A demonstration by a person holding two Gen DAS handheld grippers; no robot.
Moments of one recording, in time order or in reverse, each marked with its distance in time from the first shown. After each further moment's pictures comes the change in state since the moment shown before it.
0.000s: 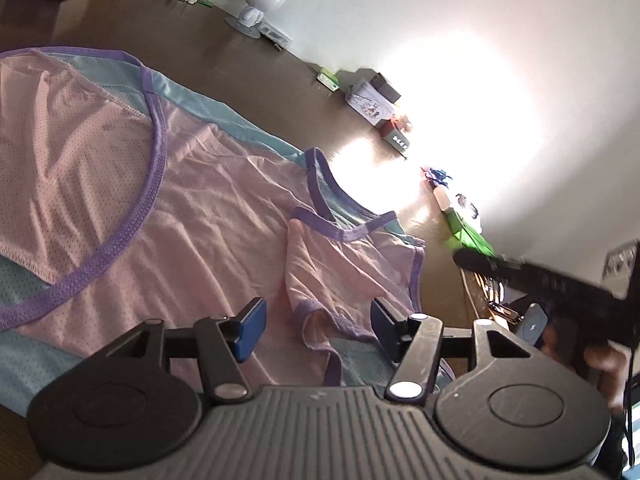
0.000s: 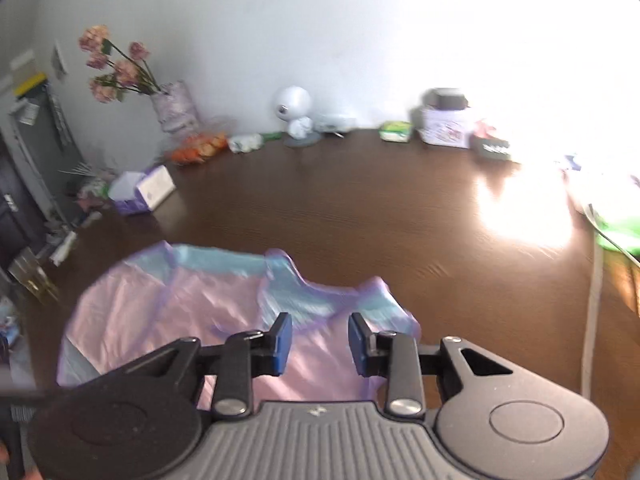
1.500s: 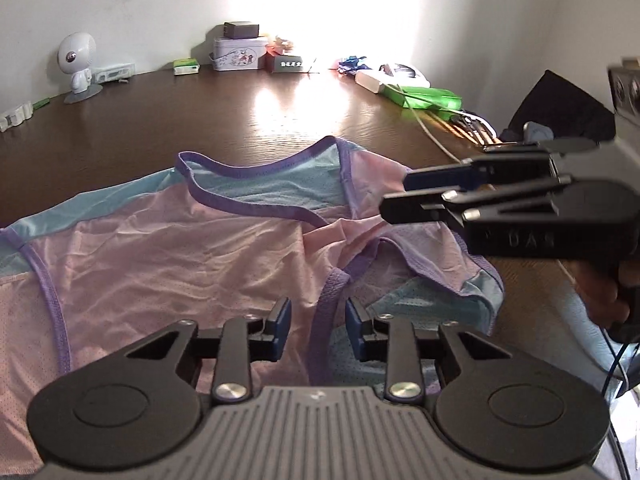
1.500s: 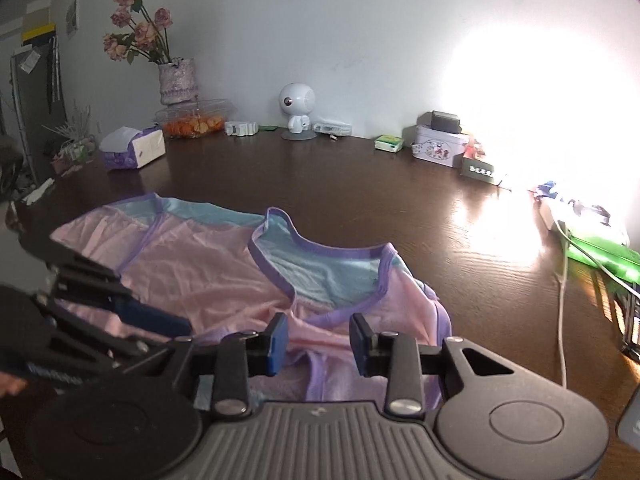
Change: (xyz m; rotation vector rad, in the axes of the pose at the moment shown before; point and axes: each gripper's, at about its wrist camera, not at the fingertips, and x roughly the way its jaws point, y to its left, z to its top) left arm 0.050 -0.084 -0.012 0.705 0.162 0.061; right arm 0.004 0.034 -0.041 -0.173 -0.070 -0.086
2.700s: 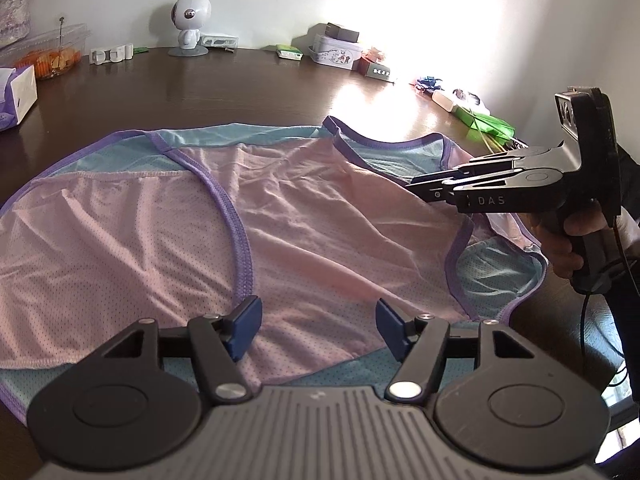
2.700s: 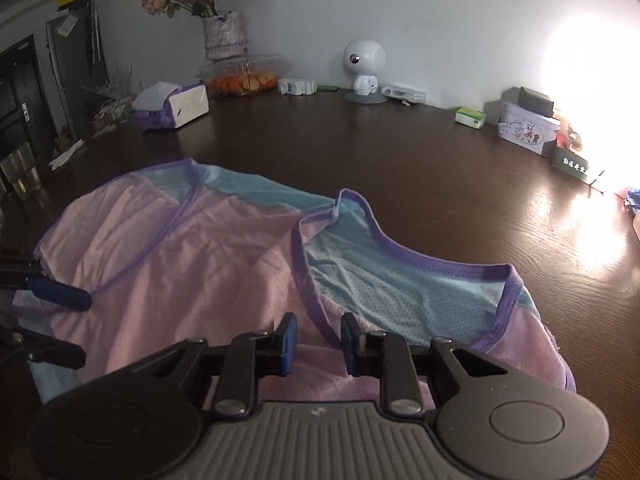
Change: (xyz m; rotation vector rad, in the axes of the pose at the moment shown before) left arm -0.078 0.109 -0.072 -0.173 -0.025 0.030; right arm 0.080 0.038 0.019 -0.082 0.117 0.088
